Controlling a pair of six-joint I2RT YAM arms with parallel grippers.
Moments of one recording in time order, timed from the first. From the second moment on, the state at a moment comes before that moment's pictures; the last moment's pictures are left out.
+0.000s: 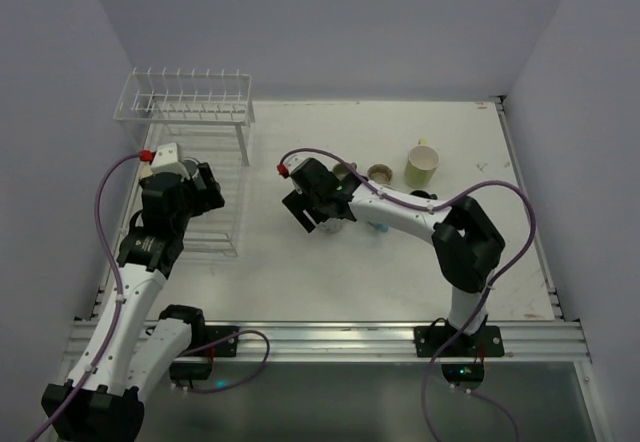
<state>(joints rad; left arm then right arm) -0.14 0.77 0.75 -0.42 -0.19 -0.30 0.90 1.87 1.41 -0.51 0.23 0.05</state>
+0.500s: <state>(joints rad) -0.04 1.08 0.86 -0.39 -0.34 -0.42 0.91 1.40 1.21 -0.34 0.07 0.12</state>
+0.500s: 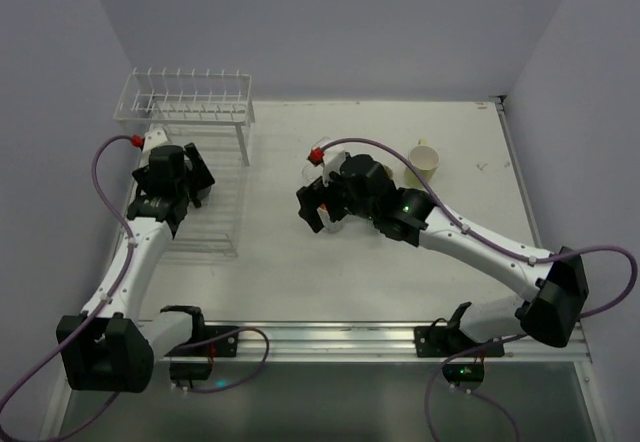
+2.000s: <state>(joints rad) 0.02 1.42 0.93 -0.21 -0.33 -0.33 0.97 1.26 1.02 -0.21 -0.07 0.17</state>
